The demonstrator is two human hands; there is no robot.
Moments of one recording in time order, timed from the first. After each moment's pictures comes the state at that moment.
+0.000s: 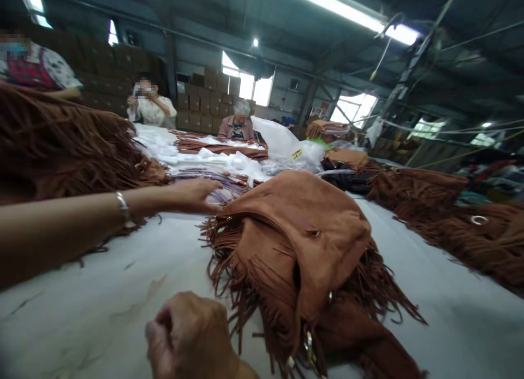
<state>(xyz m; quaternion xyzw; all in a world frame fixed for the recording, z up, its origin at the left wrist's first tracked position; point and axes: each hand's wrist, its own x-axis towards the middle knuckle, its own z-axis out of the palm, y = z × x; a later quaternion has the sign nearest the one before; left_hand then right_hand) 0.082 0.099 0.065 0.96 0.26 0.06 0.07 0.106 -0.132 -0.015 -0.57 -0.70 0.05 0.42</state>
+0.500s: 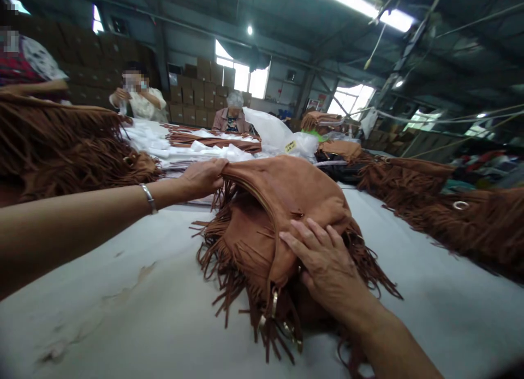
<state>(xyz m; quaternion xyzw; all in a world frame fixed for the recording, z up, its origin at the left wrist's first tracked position) 0.124 0.079 0.070 0.93 0.31 0.17 -0.07 0.310 -0.213 0.046 -0.67 -0.71 -0.24 0.01</state>
